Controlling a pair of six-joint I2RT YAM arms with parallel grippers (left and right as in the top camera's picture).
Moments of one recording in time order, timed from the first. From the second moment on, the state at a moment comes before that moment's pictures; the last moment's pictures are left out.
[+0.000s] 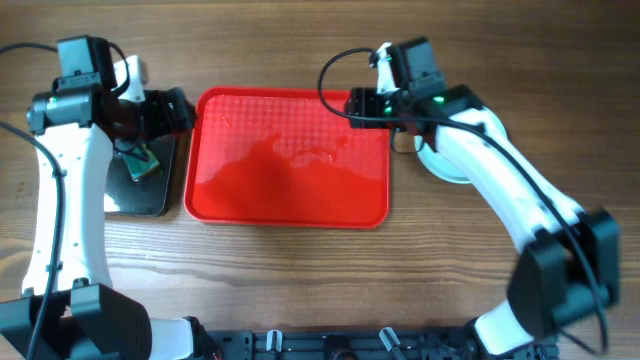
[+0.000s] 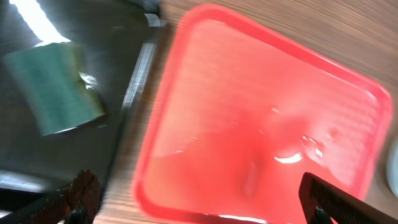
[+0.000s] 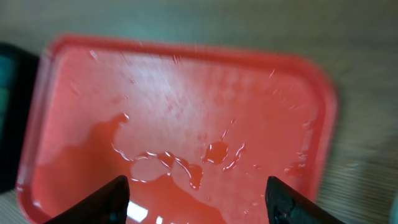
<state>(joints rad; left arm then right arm) 0.17 1.58 1.45 -1.06 0.23 -0.16 0.36 1.73 1.36 -0.57 -0.19 0.33</state>
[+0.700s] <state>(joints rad) 0.06 1.48 1.45 -0.99 0.26 -0.09 0.21 1.41 1.37 -0.76 0.07 0.32</state>
